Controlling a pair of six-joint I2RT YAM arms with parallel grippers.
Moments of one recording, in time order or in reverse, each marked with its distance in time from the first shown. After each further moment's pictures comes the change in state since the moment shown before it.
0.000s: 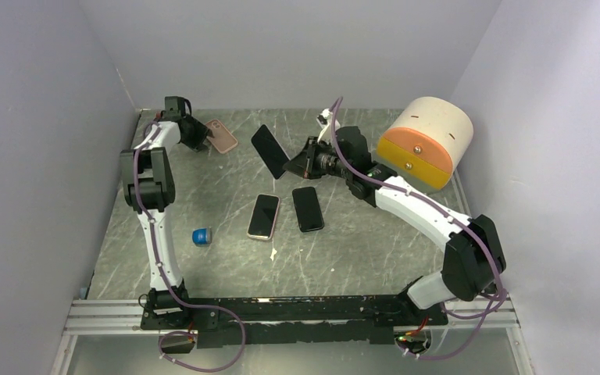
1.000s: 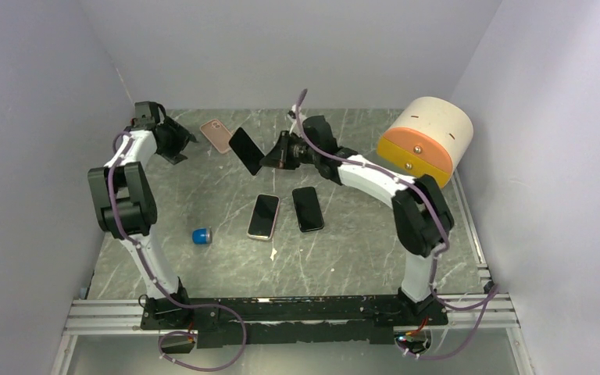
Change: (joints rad) left arm 0.108 -0.423 -0.388 -0.042 0.078 0.108; right arm 0.009 0.470 0.295 0.074 -0.130 0.077
